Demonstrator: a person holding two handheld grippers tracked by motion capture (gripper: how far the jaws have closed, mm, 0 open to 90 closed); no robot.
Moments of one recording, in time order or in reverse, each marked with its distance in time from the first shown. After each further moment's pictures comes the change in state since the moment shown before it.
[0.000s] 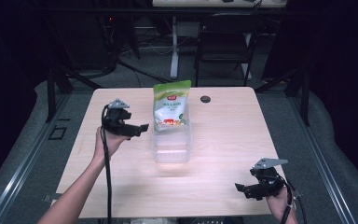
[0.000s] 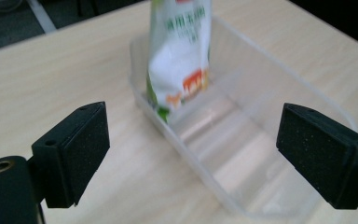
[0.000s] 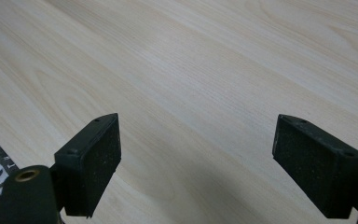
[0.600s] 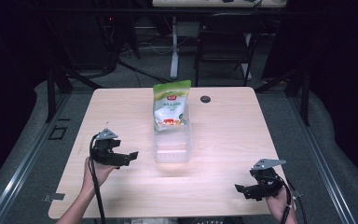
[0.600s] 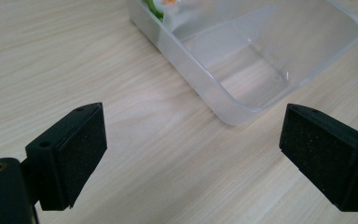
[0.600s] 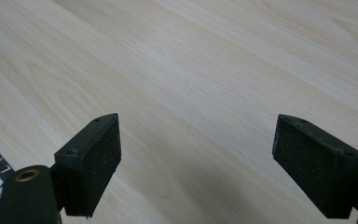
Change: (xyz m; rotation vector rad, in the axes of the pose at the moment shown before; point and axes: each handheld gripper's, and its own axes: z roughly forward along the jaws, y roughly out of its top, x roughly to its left) left arm -0.003 -0.080 -0.011 0.014 -0.012 -0.093; right arm 0.000 -0.002 0.004 0.021 -0.002 -0.006
